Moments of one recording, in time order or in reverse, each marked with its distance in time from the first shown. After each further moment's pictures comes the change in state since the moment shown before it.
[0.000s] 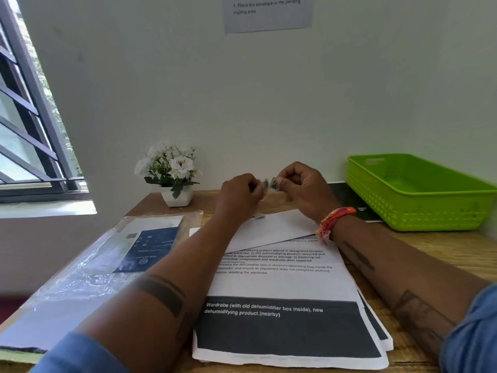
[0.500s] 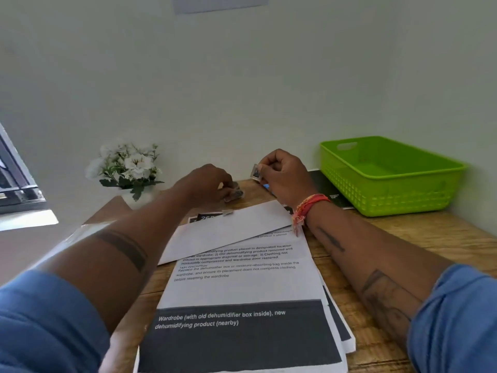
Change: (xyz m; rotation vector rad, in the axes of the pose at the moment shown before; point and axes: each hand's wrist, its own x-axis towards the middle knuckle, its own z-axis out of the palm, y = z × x) left_hand 0.059 -0.029 0.007 0.466 -0.400 0.448; right_hand 0.017 0.026 -0.016 -0.063 0.174 0.041
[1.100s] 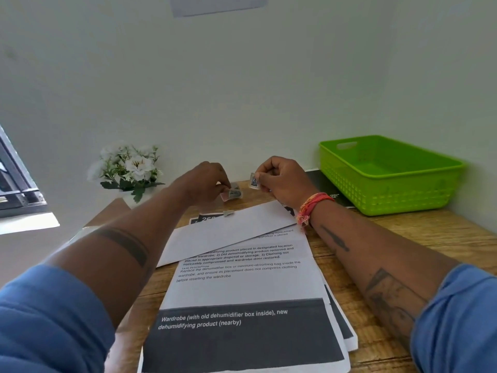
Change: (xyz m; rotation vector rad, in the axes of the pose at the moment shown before) left_hand 0.004 -0.012 -0.002 -0.029 -0.024 0.019; right_hand -0.003 0.001 -0.005 0.018 -0.157 0.033
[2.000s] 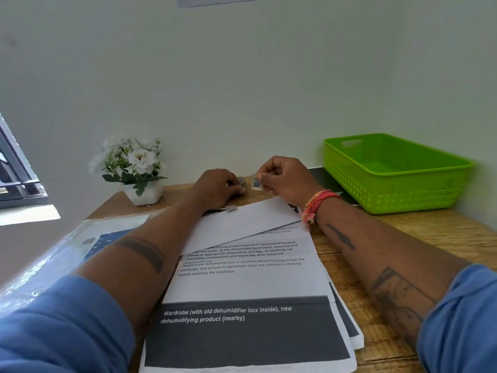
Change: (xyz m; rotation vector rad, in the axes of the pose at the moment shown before) left_hand -0.001 0.023 0.029 -0.253 0.094 -0.228; right_hand -0.006 -0.004 -0.002 -0.042 -0.073 0.013
